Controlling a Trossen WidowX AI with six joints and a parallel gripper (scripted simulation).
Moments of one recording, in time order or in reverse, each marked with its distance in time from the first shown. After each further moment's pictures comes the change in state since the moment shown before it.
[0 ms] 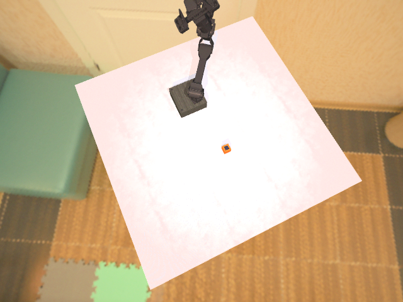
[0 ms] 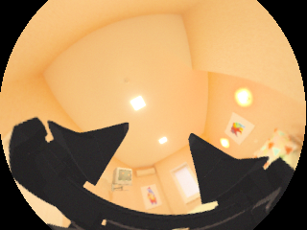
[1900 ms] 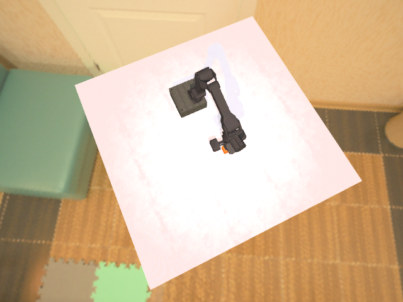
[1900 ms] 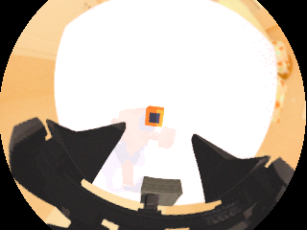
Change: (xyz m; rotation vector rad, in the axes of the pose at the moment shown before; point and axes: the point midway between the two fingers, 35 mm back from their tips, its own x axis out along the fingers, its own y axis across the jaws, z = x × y) arm -0.377 -0.181 -0.492 -0.646 2.796 0.042
